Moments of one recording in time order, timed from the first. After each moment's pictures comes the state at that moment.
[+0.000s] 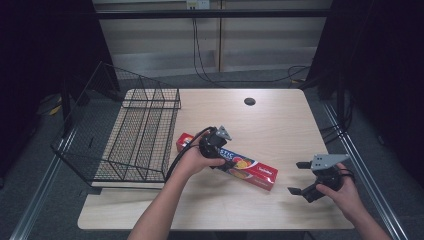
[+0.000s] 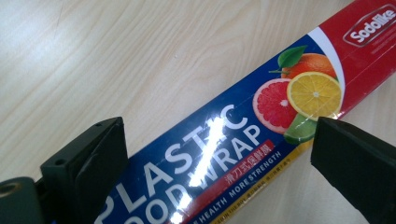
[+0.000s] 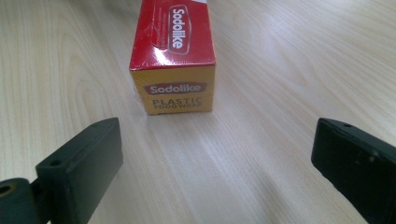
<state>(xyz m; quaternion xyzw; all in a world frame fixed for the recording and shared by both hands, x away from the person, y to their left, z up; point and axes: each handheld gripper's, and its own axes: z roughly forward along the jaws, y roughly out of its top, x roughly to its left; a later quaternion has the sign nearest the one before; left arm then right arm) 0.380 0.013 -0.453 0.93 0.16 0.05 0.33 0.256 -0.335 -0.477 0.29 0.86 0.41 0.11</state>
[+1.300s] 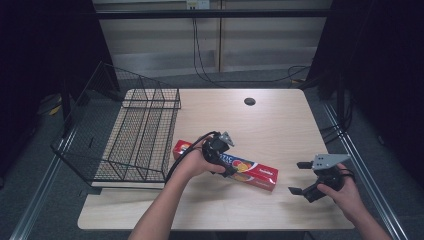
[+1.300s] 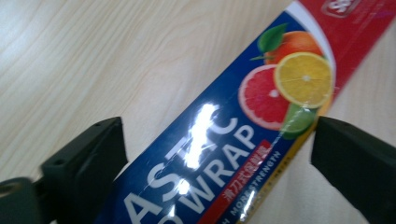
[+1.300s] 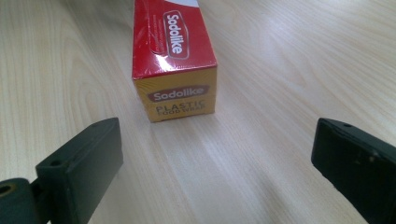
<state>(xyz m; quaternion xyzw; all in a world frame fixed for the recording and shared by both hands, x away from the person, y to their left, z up) 0.369 0.008 -0.460 0.94 0.14 0.01 0.32 0.256 -0.337 -0.477 0.29 0.85 0.42 0.11</state>
